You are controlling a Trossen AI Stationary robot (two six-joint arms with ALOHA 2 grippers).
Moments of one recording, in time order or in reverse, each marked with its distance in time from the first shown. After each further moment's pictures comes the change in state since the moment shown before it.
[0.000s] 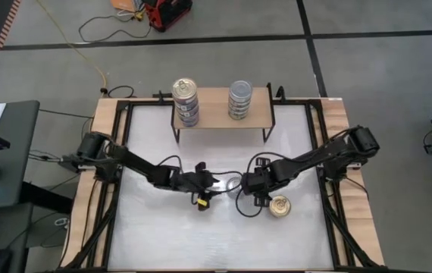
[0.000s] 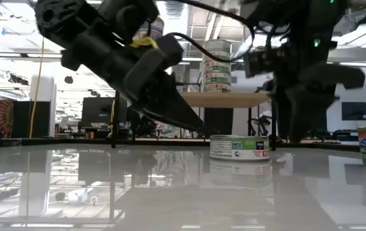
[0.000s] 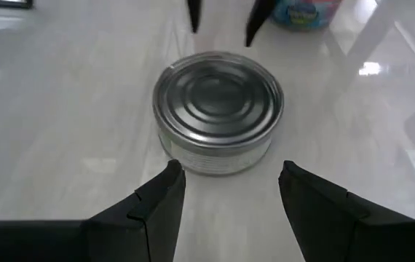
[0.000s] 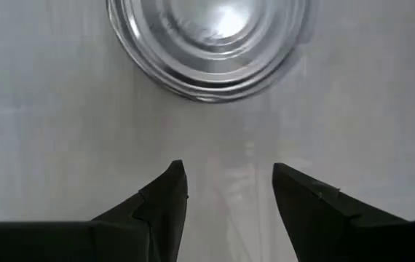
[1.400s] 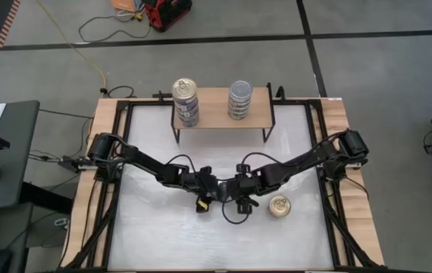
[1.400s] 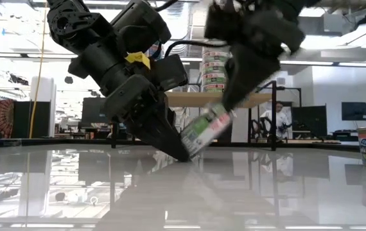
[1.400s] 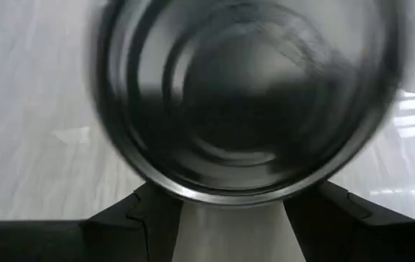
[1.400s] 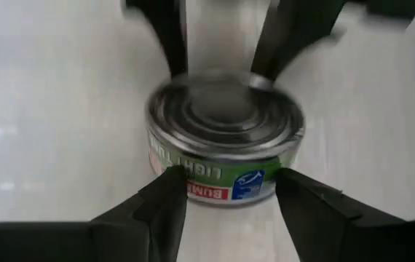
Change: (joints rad) left arm 0.038 0.073 0.068 -0.142 0.177 0.101; right arm -0.007 0.081 0.129 0.340 0.001 -0.098
